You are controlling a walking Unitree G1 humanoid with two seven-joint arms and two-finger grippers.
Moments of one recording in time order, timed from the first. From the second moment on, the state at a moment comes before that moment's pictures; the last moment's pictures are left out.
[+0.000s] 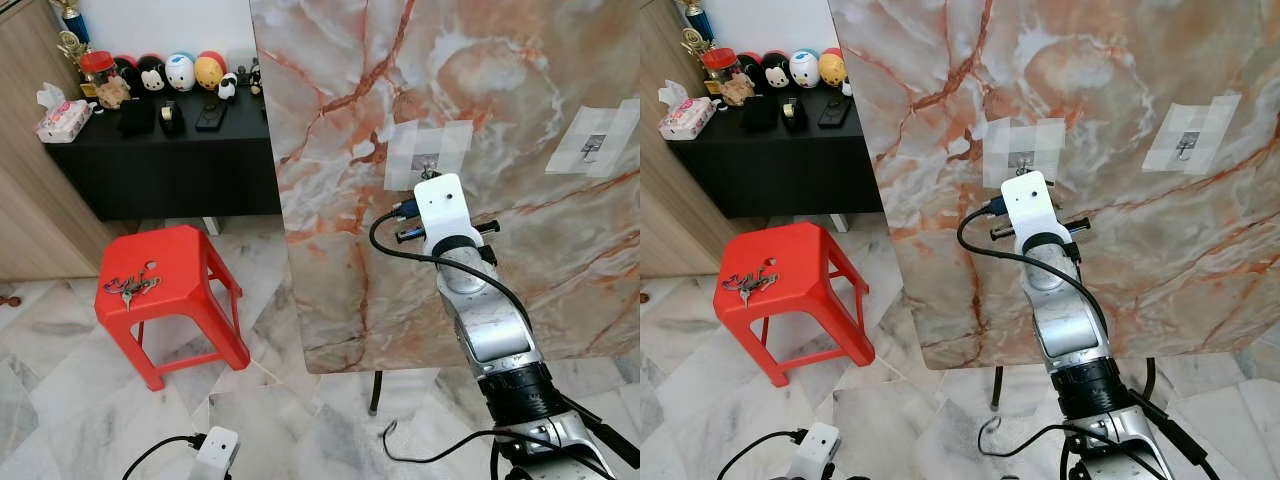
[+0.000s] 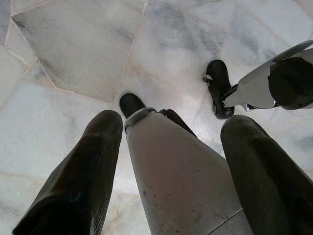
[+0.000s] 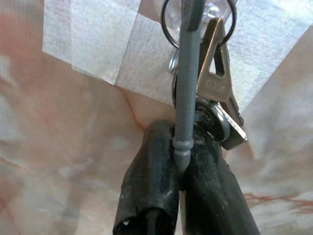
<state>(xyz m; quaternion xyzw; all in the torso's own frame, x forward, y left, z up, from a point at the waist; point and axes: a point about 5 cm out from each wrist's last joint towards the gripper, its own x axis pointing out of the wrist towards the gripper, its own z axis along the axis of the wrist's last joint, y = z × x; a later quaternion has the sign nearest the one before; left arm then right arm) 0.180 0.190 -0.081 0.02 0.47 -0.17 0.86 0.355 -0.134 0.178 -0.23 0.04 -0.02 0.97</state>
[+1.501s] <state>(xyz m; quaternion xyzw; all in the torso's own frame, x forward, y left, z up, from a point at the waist) 0.180 0.190 -0.081 0.02 0.47 -0.17 0.86 0.358 -0.135 0.176 -0.36 0.06 -0.01 0.93</state>
